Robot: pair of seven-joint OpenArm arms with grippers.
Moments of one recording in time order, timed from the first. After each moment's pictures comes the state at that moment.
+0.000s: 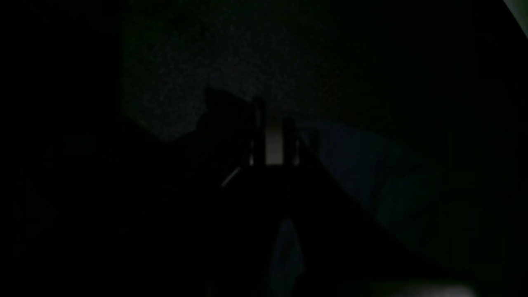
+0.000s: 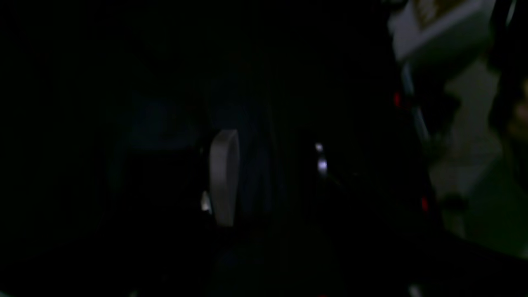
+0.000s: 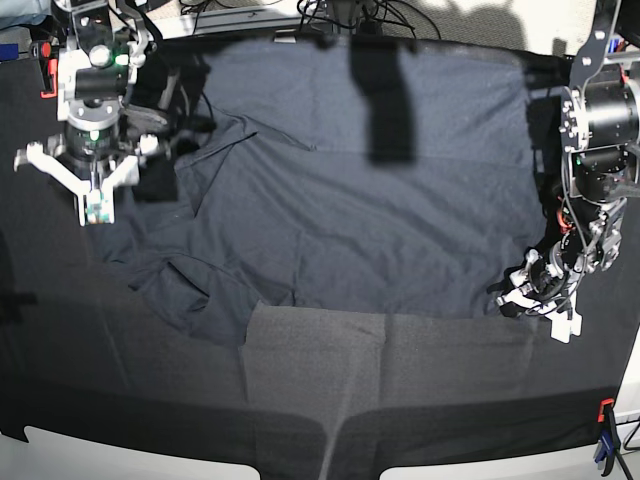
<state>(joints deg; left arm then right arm) -34.8 -16.7 -4.4 21.8 -31.2 -32.4 18.8 -24.6 26.0 -1.1 122.5 -11.6 -11.5 -44.8</state>
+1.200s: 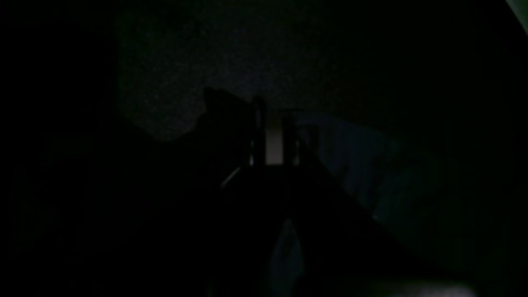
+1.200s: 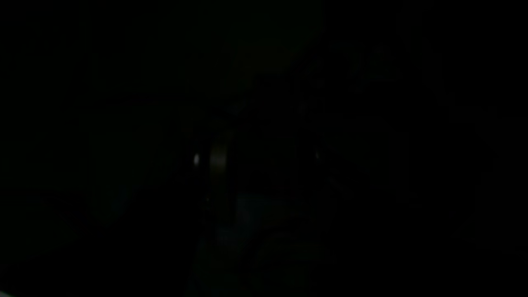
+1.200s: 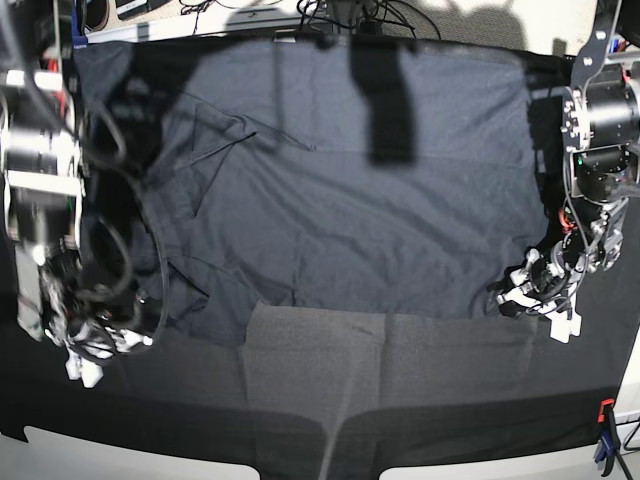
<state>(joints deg) -34.8 -16.8 -4.4 21.7 -31.1 -32.4 18.6 45.1 23.0 -1.0 25.8 28.6 19.0 -46.2</state>
